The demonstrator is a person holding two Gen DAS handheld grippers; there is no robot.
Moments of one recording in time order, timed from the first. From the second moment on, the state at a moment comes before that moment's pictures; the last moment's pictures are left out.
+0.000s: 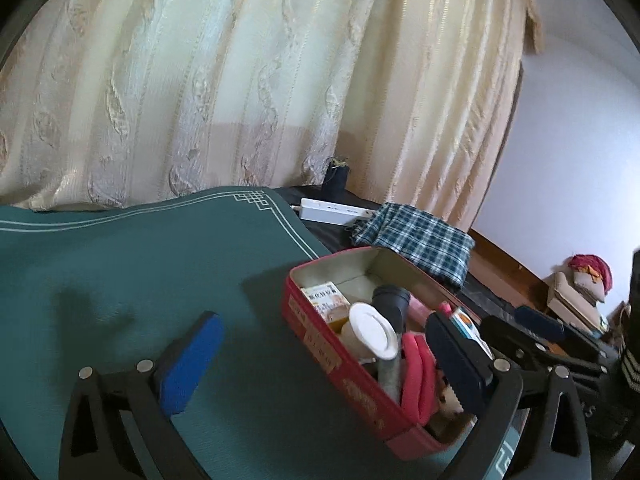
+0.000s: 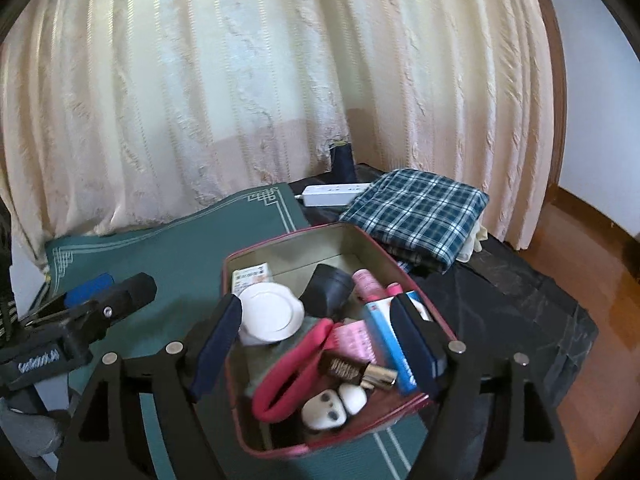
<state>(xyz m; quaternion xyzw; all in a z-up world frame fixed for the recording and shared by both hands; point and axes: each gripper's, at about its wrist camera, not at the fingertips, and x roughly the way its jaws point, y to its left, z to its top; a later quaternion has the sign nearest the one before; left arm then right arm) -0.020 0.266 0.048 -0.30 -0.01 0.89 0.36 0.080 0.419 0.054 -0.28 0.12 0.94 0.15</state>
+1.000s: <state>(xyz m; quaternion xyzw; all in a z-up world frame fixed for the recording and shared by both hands) 0.069 0.283 0.029 -0.27 0.07 0.91 0.30 0.155 0.438 0.007 -0.38 0.09 0.90 0.17</state>
